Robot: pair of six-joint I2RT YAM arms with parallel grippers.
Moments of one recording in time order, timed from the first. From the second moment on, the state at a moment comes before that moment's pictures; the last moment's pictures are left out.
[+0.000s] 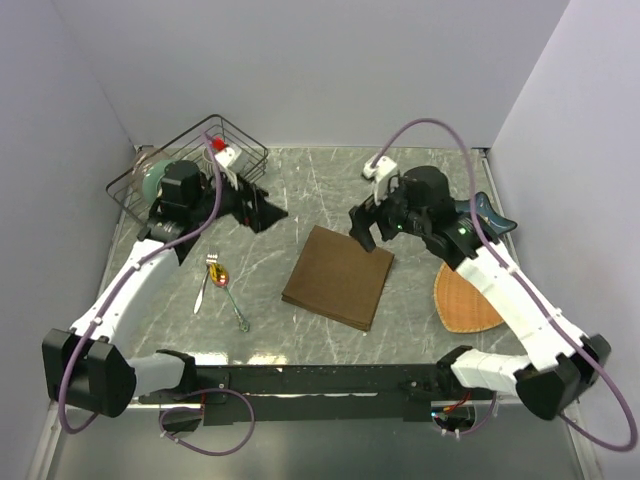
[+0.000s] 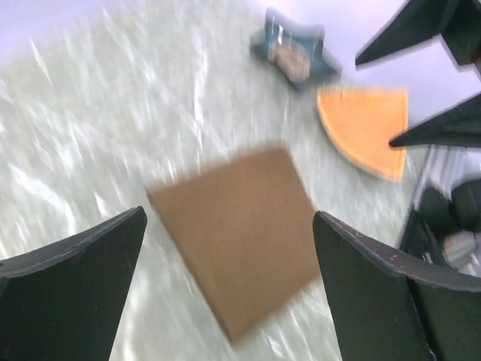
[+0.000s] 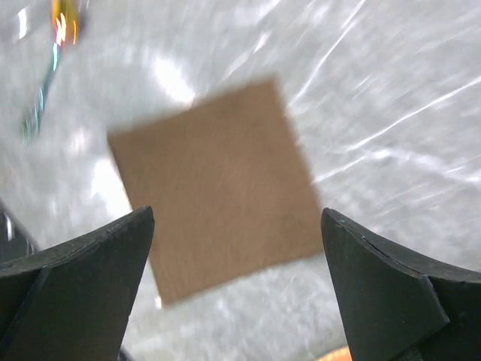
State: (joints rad) left arm -0.26 1.21 1.04 -0.10 0.76 -0.13; right arm 0.53 1.20 1.26 -0.65 -0.22 -0.18
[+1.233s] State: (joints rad) left arm -0.45 2.12 1.21 0.54 0.76 -1.15; right arm 0.21 1.78 1.00 0.02 -0.96 0.65
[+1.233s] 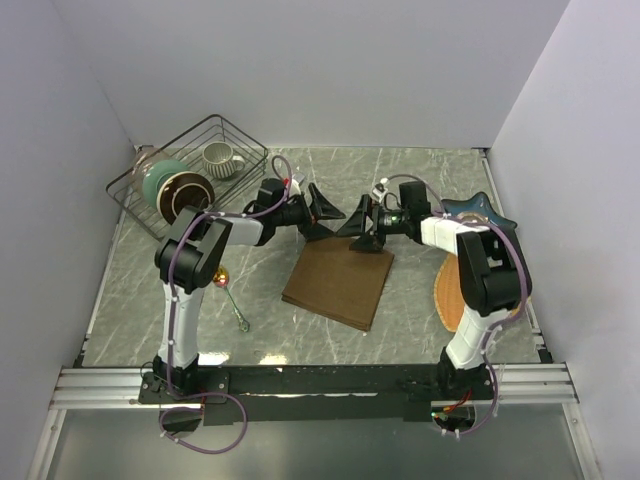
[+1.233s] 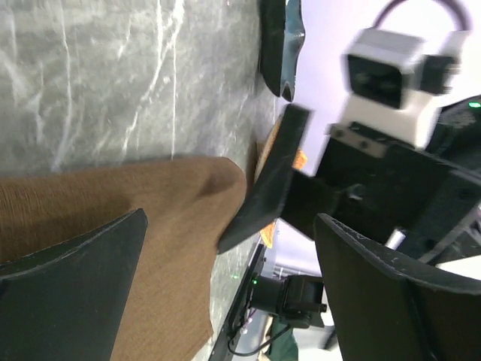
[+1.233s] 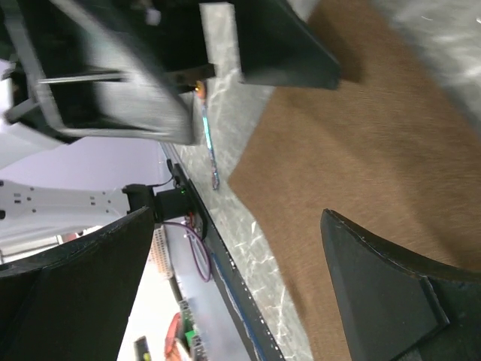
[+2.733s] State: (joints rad) left arm -0.48 1.85 0.93 0.42 0.87 -1.00; right arm 0.11 1.80 0.96 -0.08 -1.12 0.60
